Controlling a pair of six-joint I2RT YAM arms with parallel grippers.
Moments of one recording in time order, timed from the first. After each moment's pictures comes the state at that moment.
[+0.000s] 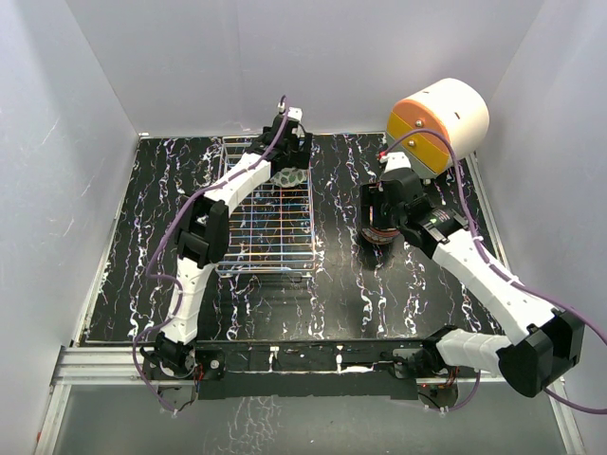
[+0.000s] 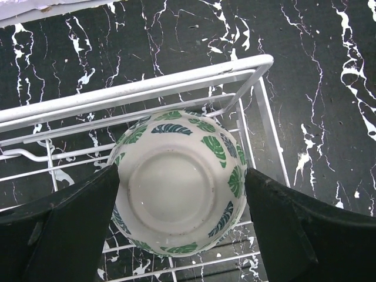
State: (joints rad) left arm -0.49 2.33 2.07 -0.40 -0.25 -0.15; right arm 0.51 1.17 1.10 -0.60 0.22 0.28
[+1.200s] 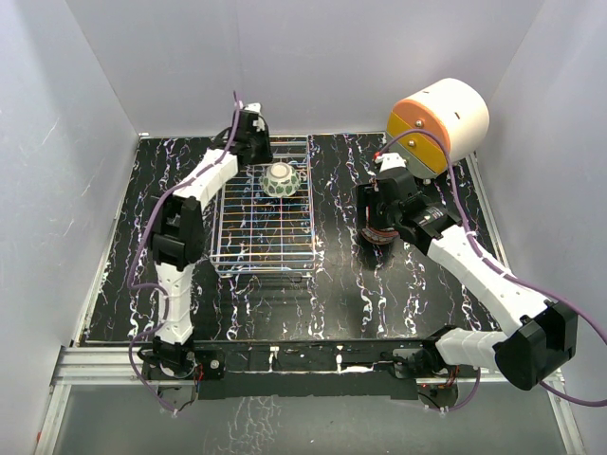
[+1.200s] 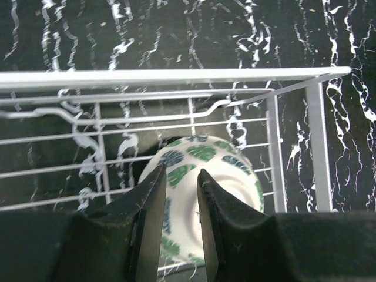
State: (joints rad) left arm -0.35 2.20 1.90 -0.37 -0.02 -0.32; right arm 0.51 1.22 1.10 -0.59 0.20 0.29
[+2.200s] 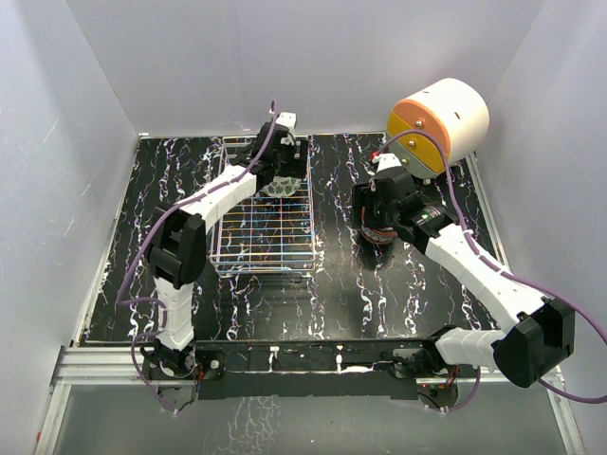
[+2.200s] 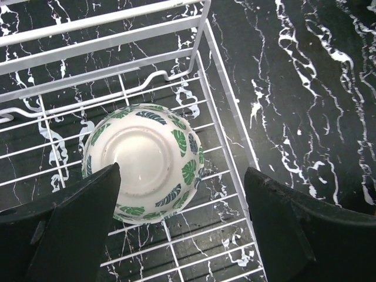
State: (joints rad) left arm -0.50 2.00 1.67 -0.27 -0.15 -0.18; right arm 0.51 1.23 1.10 -0.56 0.13 0.31
